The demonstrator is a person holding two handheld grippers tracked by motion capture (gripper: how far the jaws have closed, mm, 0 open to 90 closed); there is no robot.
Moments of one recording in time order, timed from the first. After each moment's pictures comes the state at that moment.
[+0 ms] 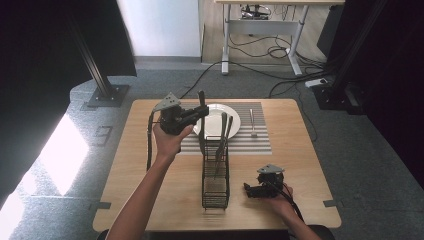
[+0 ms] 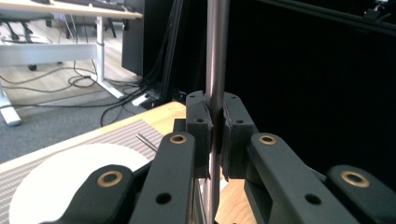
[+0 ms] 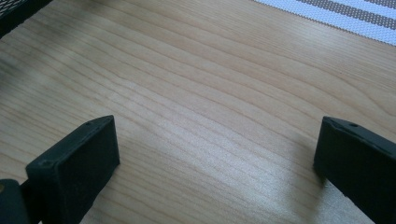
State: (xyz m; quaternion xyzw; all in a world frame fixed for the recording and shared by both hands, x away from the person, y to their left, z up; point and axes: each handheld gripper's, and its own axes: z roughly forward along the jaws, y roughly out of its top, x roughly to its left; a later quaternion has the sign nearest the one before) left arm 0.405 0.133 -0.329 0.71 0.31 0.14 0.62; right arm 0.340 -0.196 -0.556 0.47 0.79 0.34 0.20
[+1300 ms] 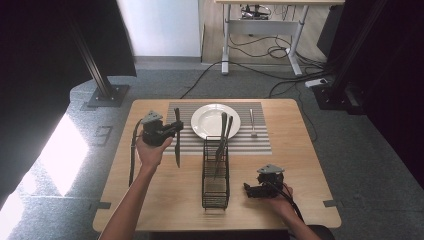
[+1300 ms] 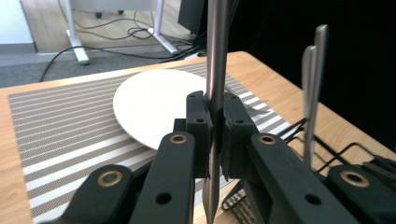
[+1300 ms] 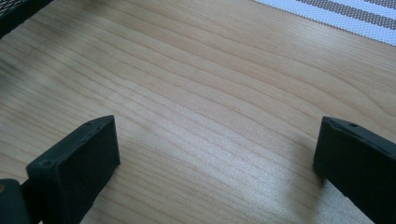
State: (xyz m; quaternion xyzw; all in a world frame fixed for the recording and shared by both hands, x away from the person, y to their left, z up) left arm 0.421 0.193 -0.408 0.72 0.42 0.16 0.52; right arm 0.340 -0.196 -0.556 0.47 0.79 0.33 0.20
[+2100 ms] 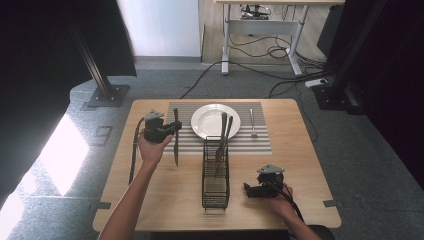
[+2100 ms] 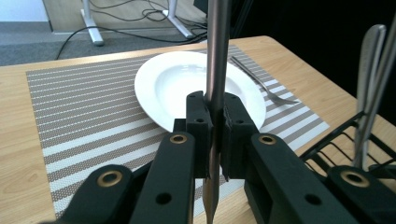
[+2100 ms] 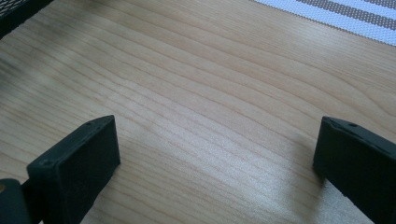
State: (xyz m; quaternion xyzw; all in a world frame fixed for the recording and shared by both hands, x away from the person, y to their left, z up) left arm 0.445 0.195 -0.425 0.73 0.45 0.16 0.49; right arm 0.340 -0.196 -0.556 0.47 0.79 0.34 0.20
